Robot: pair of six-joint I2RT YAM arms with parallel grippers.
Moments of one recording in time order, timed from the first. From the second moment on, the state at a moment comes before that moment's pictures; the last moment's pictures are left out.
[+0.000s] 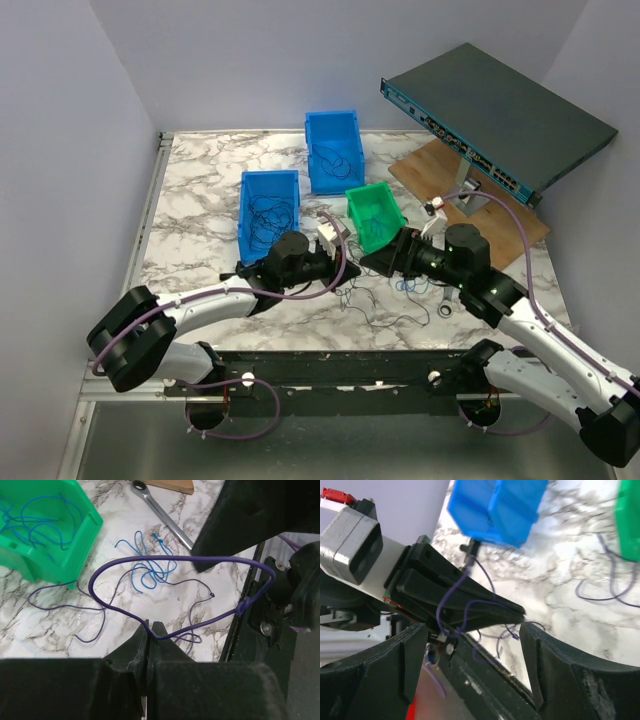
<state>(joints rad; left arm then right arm) -0.87 1.32 0.62 0.44 0.33 -0.30 0.62 0.85 0.65 -0.12 -0.33 0.78</state>
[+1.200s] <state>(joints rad) -0.79 1.15 1.17 -0.29 0.31 -0.36 0.64 1.08 0.27 0.57 -0.49 0.54</state>
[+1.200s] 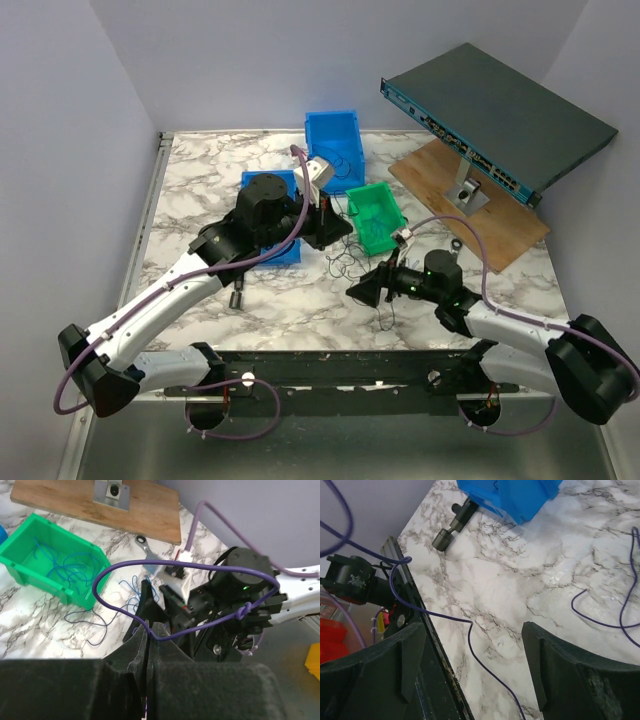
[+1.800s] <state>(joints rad) -0.57 1.29 1.35 -0.28 0.22 -0.46 0.70 0.97 0.23 0.55 -0.14 0.58</state>
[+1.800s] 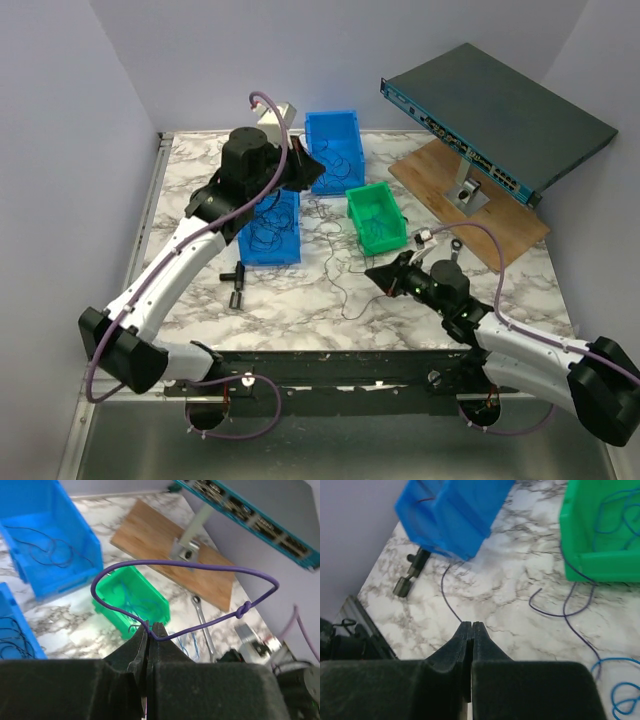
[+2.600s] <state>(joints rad) -0.48 1.77 1.84 -0.32 0.22 -0.50 0.69 1.01 0.24 0.58 0.03 0.52</state>
